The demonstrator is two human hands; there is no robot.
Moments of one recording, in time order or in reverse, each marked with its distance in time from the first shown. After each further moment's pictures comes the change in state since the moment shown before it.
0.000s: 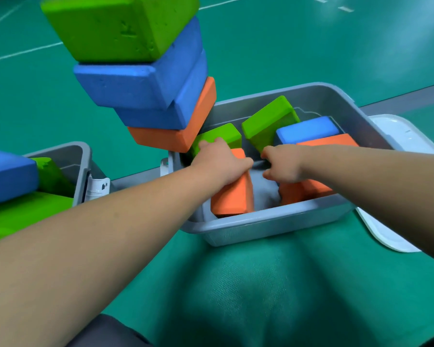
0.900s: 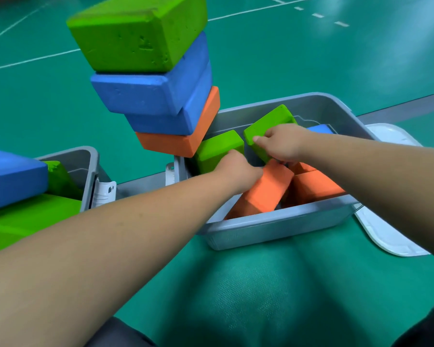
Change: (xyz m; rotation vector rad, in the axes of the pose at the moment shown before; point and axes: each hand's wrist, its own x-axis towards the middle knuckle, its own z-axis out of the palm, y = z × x) left_hand -0.017 0.016 0.003 -0.200 -0.162 0.058; right_hand 0.001 -0.010 -0.046 0.231 0.187 0.078
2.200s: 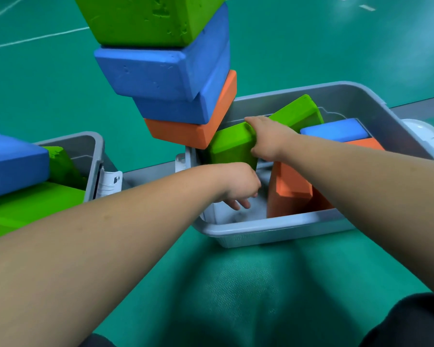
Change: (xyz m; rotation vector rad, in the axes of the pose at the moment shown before) left_hand 0.007 -0.043 -0.010 -0.132 -0.401 -0.084; right_hand 0.073 -0.037 0.052 0.036 0.022 -0.110
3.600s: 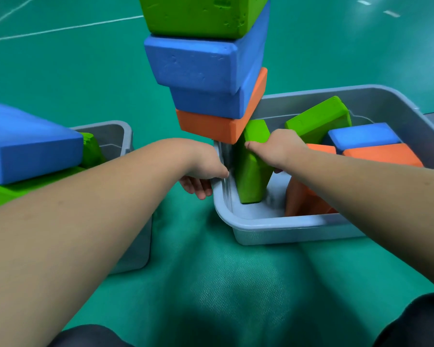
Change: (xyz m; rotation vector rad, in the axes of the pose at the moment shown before) left_hand -0.034 -0.072 -0.090 0.251 0.040 -0.202; right_hand -0.017 -0.060 0.023 0.074 0.072 0.209
